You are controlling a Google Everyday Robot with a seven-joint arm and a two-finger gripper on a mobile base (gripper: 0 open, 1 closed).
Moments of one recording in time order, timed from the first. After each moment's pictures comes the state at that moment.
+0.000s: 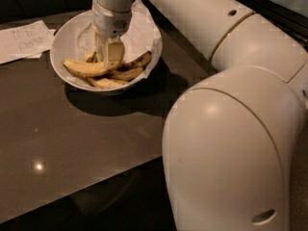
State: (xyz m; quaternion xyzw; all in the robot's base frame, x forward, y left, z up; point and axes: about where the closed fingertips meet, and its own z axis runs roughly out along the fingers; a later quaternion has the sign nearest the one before) arm 0.640 0.118 0.906 -0.87 0.47 0.05 0.16
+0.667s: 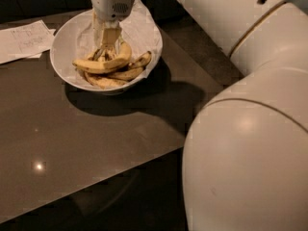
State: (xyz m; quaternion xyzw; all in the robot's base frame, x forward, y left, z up) arm 0.630 0.112 0.954 -0.84 0.50 0.03 0.21
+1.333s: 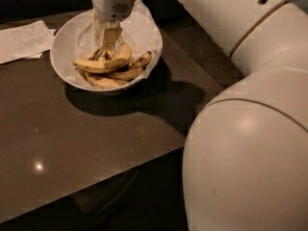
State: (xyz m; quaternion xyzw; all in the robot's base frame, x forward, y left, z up) arm 0.630 0.112 0.955 -0.84 0.50 0.03 0.21
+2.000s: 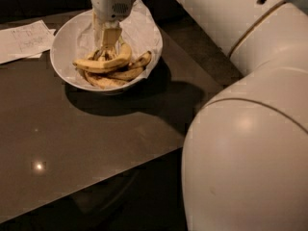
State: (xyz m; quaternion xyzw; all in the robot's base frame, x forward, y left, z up) arm 0.630 0.112 0.955 -0.84 0.50 0.03 0.21
